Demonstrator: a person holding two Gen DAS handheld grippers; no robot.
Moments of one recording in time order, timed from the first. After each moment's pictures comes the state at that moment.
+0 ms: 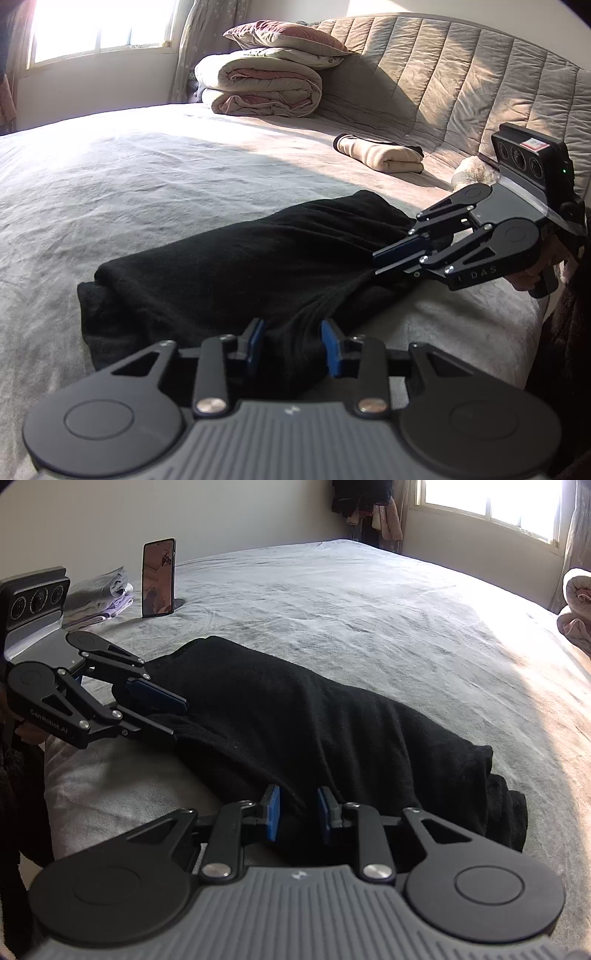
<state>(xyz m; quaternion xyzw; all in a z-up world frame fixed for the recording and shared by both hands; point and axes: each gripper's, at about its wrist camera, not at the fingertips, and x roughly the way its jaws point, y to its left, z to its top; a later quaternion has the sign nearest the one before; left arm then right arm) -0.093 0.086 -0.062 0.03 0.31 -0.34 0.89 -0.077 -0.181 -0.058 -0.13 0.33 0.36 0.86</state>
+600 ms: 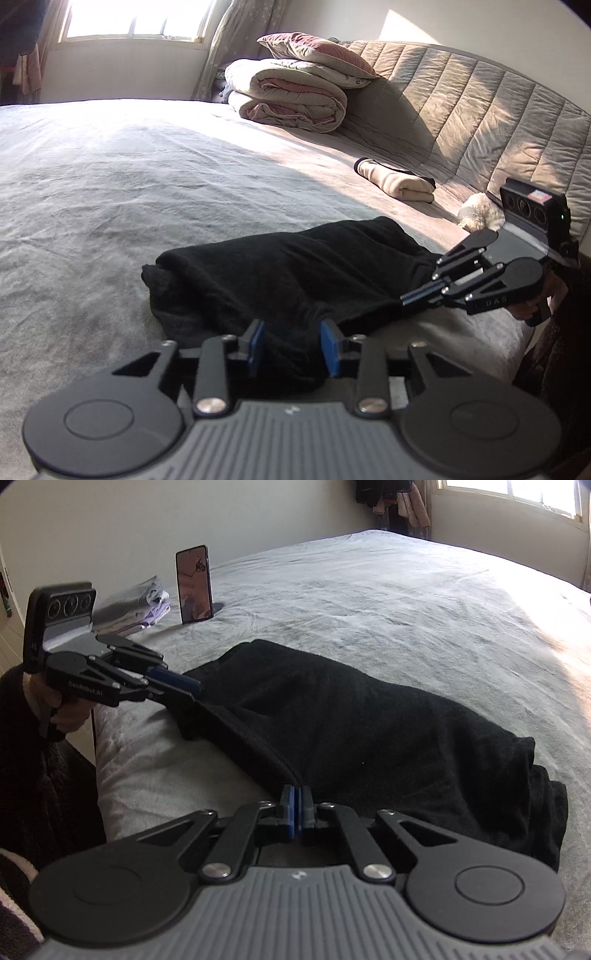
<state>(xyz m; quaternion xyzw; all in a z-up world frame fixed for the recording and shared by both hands) -0.096 0.141 -0.046 -0.04 0.32 -0.32 0.89 -0.082 -0.173 -0.052 -0.09 0.37 0.41 0.83</state>
